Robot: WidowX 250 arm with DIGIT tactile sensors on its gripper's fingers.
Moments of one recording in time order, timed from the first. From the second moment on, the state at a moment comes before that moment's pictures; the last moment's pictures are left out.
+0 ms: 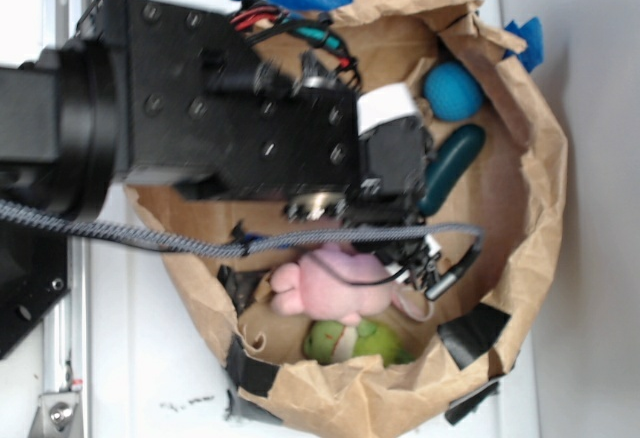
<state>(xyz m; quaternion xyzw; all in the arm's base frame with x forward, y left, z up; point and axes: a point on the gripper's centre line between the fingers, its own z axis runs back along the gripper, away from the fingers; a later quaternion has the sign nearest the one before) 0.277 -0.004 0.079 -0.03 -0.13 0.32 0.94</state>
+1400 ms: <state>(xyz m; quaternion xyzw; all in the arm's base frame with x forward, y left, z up) 0.317 0.004 0.041 -0.01 -0.16 0.34 0.93</state>
